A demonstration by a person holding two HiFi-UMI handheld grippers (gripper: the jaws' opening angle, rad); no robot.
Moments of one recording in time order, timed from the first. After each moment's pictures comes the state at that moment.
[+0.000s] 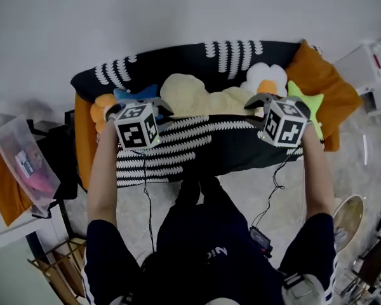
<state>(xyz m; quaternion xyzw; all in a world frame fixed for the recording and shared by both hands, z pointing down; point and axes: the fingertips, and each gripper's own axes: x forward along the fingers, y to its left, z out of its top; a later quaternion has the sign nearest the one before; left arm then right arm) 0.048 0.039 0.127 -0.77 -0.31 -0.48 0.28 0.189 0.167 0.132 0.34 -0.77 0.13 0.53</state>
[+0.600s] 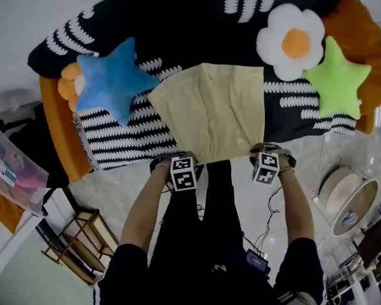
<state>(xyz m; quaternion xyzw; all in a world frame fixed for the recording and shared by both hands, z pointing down) -0.083 0.244 0.503 -0.66 -0.42 -0.61 0.05 0.066 0.362 0.534 0.24 -0.73 0.38 0.52</state>
